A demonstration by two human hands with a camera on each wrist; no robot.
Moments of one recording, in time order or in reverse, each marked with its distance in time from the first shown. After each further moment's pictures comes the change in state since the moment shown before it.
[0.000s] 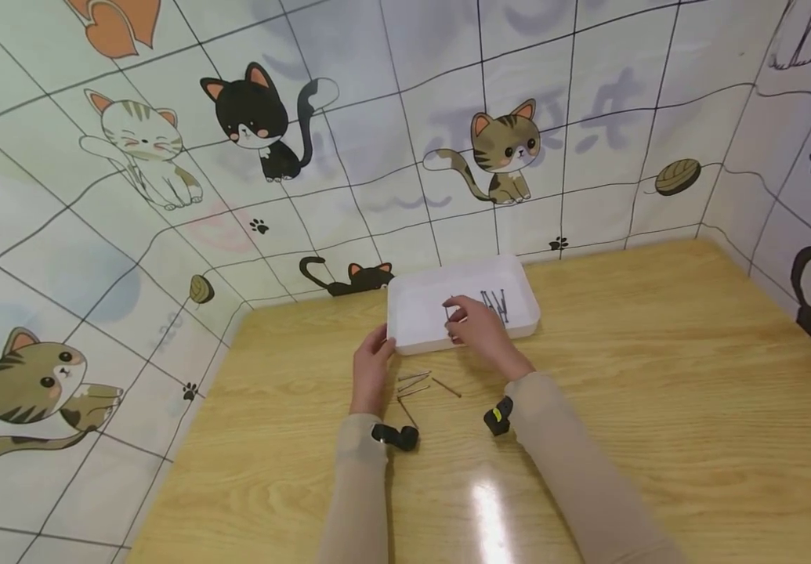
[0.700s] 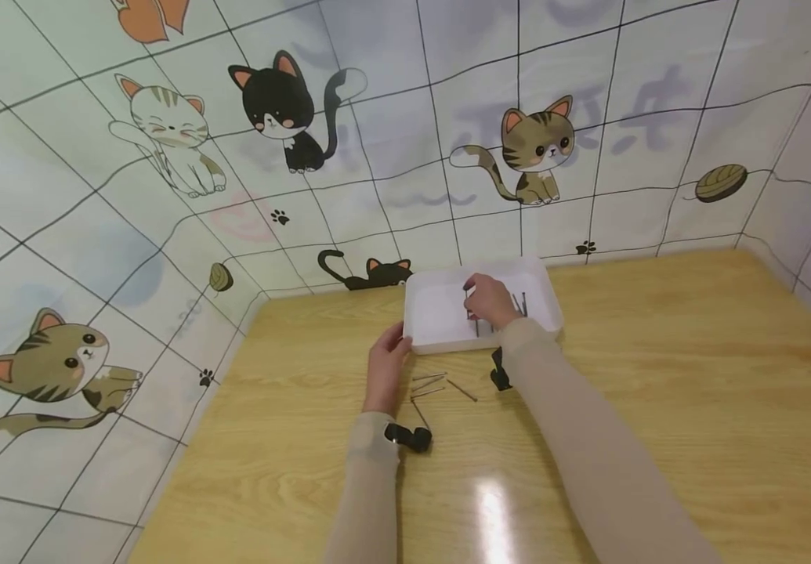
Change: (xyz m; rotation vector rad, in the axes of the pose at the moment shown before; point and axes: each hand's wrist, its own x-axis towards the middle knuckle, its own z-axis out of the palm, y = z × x) left_hand 0.002 0.000 -0.004 -0.004 -0.003 -0.002; right_hand 0.076 0.001 -0.003 -0.172 -0.047 0.143
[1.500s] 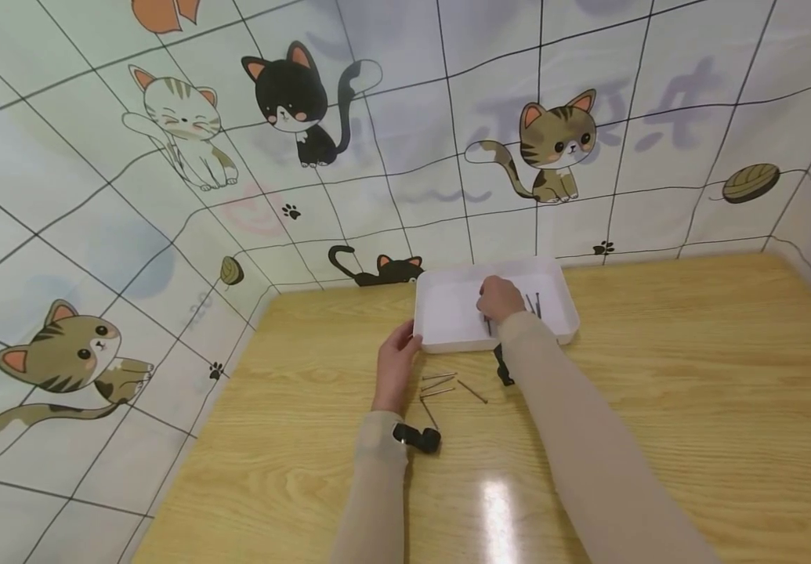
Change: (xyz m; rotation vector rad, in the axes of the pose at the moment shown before) left_hand 0.002 -0.002 0.002 0.031 0.017 -0.008; right_hand 0.018 0.005 0.003 -0.326 0.003 0.019
